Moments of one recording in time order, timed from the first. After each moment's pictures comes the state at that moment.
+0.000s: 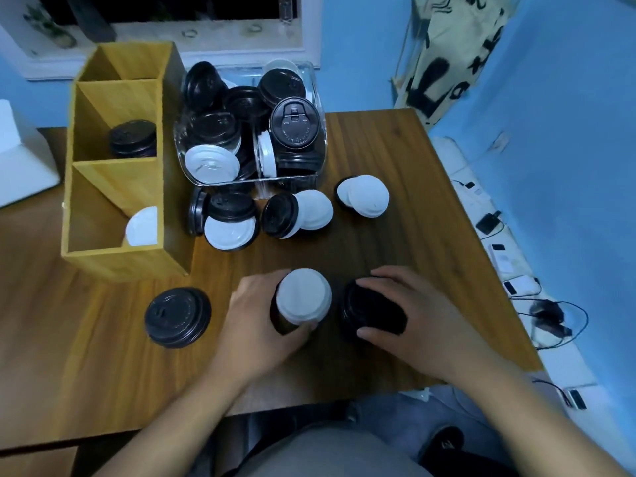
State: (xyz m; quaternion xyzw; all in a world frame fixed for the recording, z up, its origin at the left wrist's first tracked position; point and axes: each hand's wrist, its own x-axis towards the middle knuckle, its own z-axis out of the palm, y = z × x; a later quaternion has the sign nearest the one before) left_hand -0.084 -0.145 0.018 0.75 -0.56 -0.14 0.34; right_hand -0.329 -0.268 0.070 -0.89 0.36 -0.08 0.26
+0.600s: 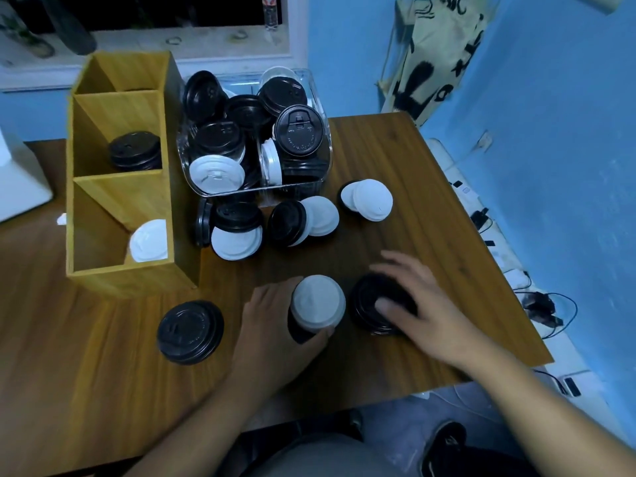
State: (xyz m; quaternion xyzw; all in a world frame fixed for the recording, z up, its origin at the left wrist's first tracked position) left_hand -0.081 -0.145 0.015 0.74 -0.57 -0.14 0.32; right_hand -0.315 -0.278 0.051 -0.85 0.35 -0.17 0.36
